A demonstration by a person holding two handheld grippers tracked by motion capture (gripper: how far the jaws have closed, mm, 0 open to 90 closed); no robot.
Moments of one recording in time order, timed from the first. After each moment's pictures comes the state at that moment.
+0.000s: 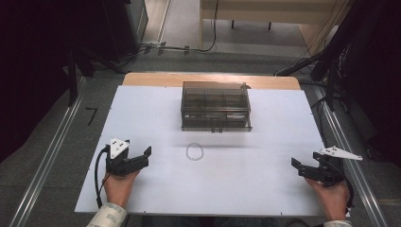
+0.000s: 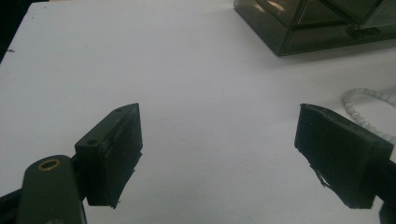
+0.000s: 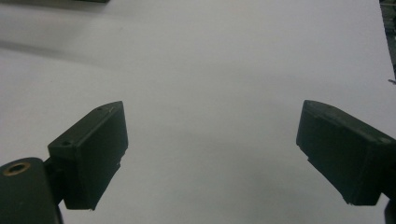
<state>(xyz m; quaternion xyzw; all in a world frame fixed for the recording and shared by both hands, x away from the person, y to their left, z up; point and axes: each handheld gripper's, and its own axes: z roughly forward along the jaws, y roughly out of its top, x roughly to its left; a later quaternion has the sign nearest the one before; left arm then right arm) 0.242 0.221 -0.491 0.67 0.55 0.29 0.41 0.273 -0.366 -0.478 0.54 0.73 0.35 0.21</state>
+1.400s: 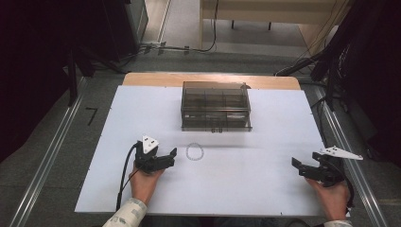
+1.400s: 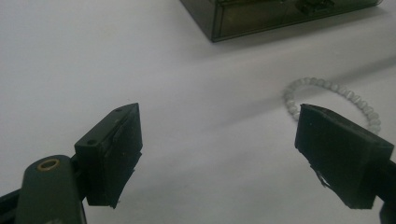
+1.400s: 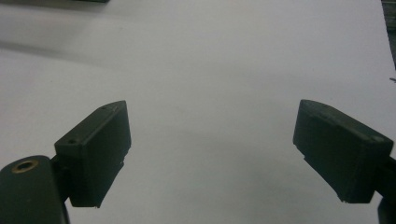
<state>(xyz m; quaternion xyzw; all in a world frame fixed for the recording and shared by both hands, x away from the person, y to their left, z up) 0.268 0.154 -0.506 0.71 0.52 0.25 0.40 0.274 -0.368 -0.478 0.54 0.73 0.35 0.20</state>
